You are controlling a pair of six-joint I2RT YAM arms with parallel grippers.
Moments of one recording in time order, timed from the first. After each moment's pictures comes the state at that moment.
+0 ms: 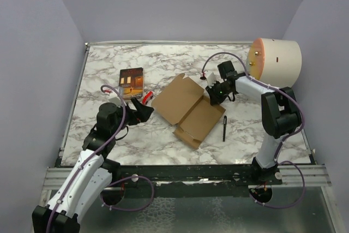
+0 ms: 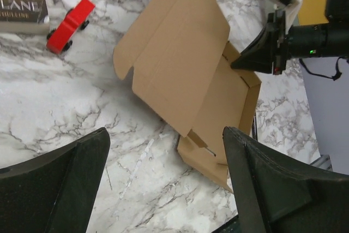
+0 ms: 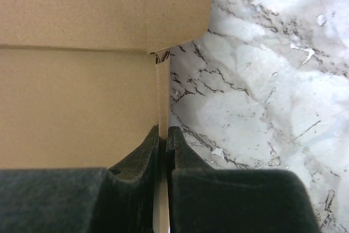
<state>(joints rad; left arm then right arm) -0.31 0.61 0.47 -0.21 0.20 -0.65 0.32 1.86 1.22 -0.53 -0.36 -0.50</state>
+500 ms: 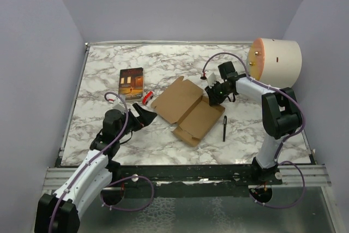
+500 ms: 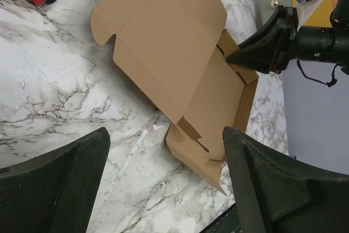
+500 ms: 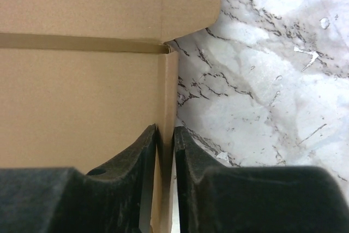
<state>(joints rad) -0.32 0.66 0.25 0.04 0.25 -0.85 0.32 1.84 1.19 -0.49 -0.38 -0.47</state>
